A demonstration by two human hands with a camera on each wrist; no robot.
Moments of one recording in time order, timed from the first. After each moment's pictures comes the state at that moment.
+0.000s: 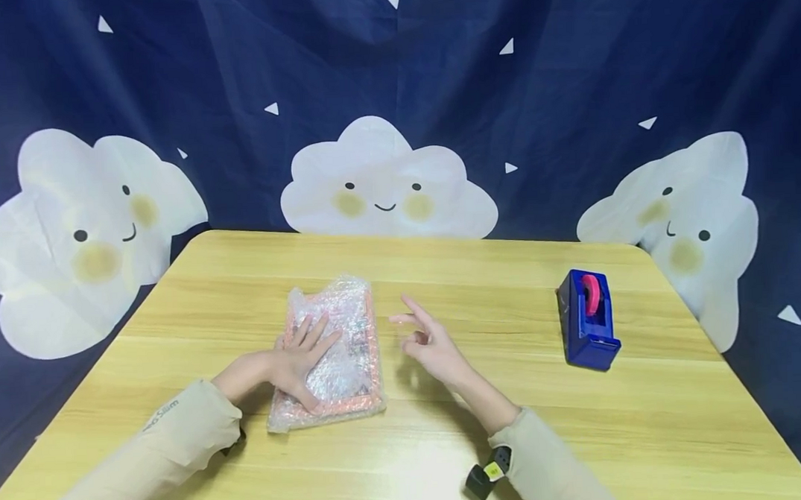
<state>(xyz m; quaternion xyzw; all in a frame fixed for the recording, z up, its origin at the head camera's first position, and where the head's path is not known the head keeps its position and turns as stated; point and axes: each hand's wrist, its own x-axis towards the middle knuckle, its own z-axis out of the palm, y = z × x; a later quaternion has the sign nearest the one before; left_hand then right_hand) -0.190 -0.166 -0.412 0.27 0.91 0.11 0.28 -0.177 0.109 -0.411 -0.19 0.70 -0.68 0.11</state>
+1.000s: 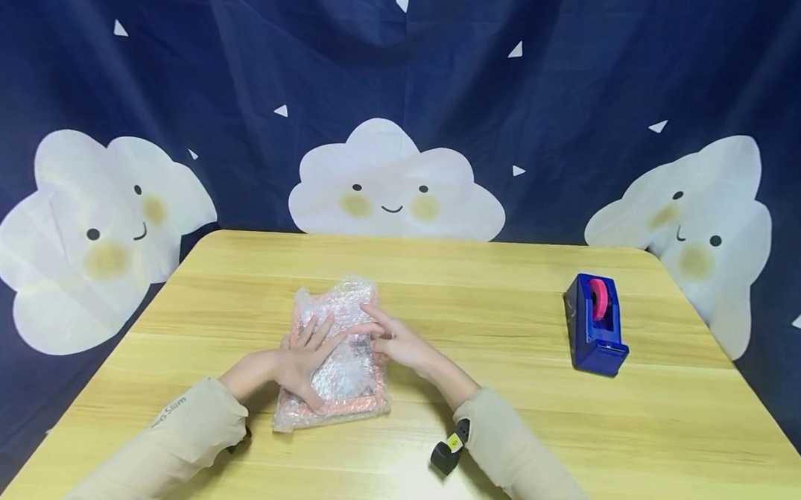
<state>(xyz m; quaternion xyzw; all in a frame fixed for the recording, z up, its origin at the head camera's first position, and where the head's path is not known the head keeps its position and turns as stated) -0.191 -0.164 -0.415 0.25 0.92 0.11 0.28 -0.206 0.064 -0.422 -0.22 0.71 -0.62 0.26</state>
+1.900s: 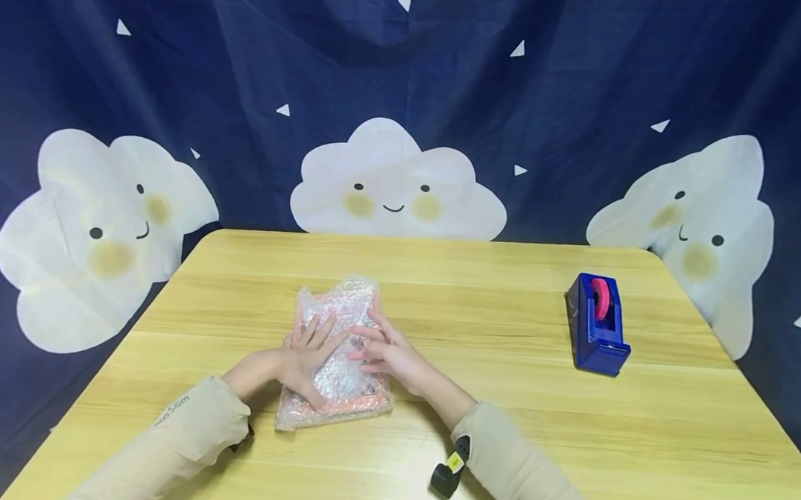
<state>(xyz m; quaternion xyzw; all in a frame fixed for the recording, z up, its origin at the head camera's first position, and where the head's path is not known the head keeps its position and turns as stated) -0.190 -0.163 -0.413 0.26 0.92 0.11 0.28 -0.186 0.052 -0.432 -0.16 0.61 -0.73 0.28</state>
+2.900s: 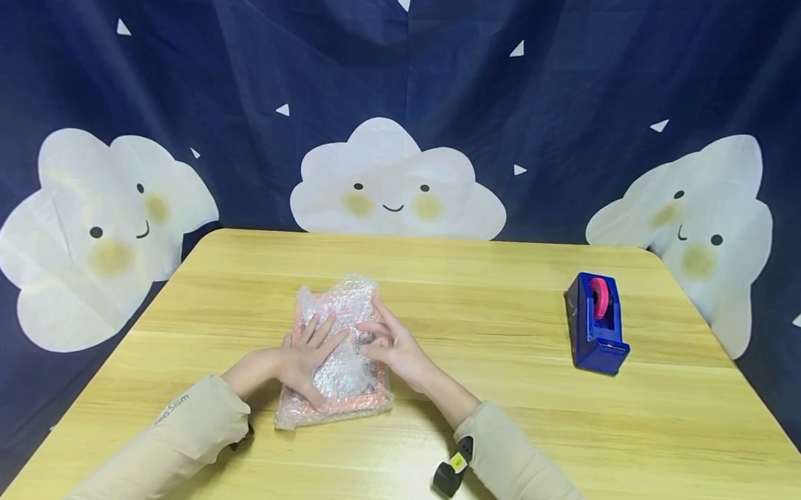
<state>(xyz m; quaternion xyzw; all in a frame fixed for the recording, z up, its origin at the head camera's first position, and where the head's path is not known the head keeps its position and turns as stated) -0.191 -0.163 -0.414 0.25 0.92 0.10 0.28 -0.185 0.057 -0.430 -0.19 0.65 -0.71 0.19</state>
